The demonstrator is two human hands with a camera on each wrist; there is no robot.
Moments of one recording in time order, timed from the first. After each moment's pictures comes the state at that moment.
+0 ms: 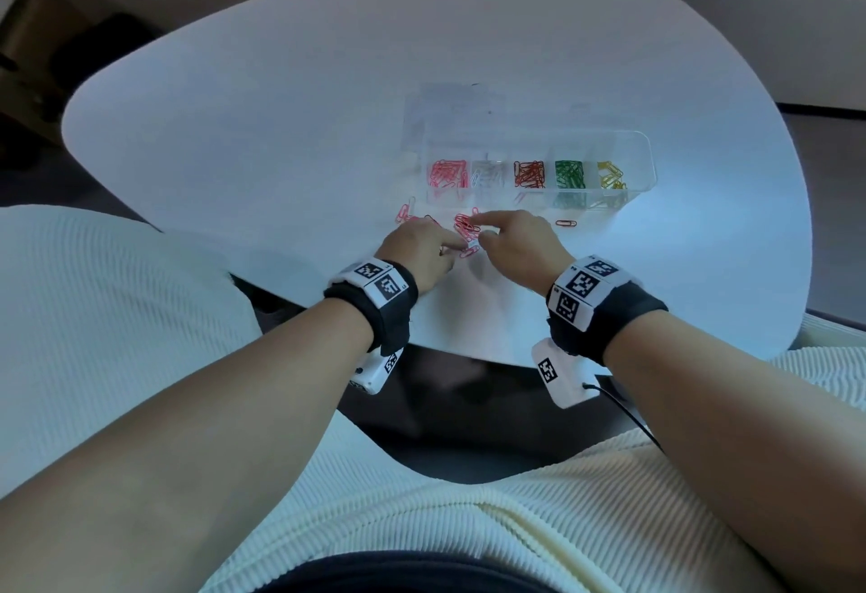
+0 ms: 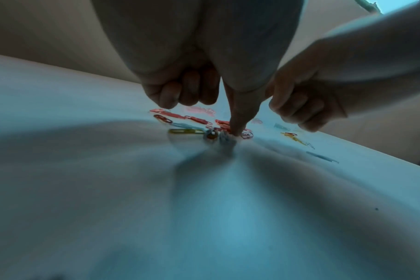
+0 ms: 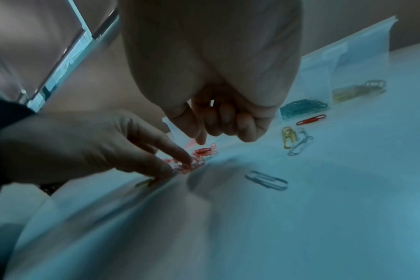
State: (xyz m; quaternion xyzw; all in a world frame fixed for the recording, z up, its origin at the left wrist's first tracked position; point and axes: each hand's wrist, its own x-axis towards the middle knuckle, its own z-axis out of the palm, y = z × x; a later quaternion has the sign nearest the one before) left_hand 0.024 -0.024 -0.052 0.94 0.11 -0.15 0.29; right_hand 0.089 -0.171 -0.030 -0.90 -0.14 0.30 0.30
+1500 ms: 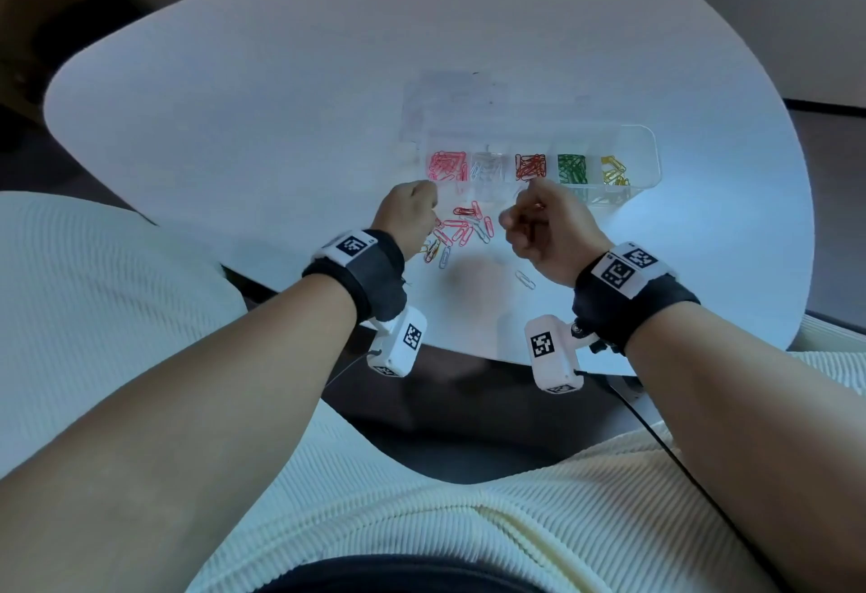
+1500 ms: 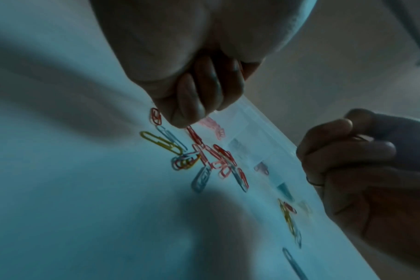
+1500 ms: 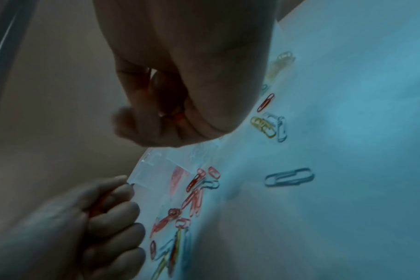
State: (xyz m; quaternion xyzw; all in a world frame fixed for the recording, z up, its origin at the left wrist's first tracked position) left_hand 0.046 -0.016 -0.041 0.74 0.30 -0.07 0.59; right_hand 0.107 -0.184 -0.016 -0.62 0.14 0.41 0.66
